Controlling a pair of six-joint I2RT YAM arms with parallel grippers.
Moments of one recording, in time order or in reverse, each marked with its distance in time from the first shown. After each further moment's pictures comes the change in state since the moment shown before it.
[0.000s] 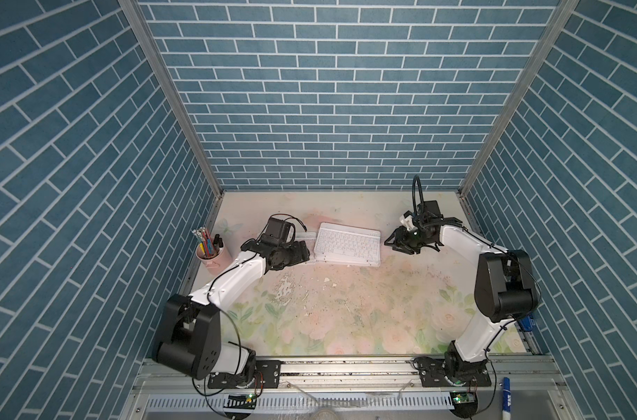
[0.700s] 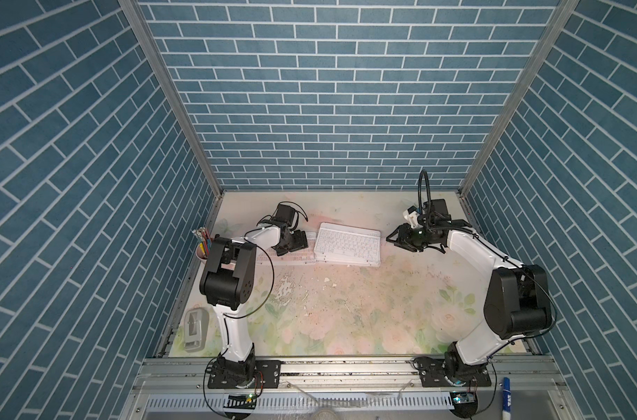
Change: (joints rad) left arm 0.081 0.476 0.288 0.012 -0.043 0.098; right arm 0.001 -0.116 -0.034 0.022 -0.016 0.008
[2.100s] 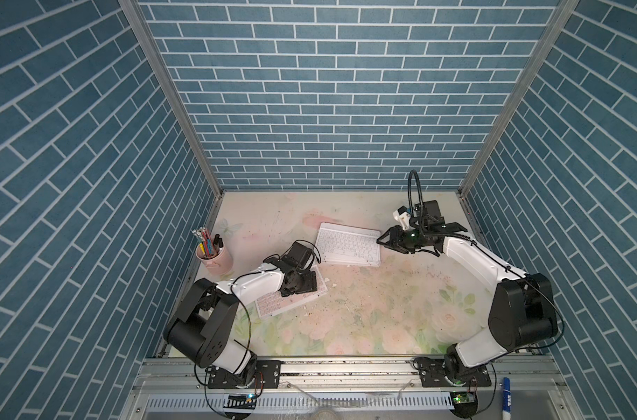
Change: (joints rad) left arm -0.294 -0.437 -0.488 -0.055 -0.078 -0.177; right arm 0.131 -0.074 -0.035 0.034 -0.014 0.045
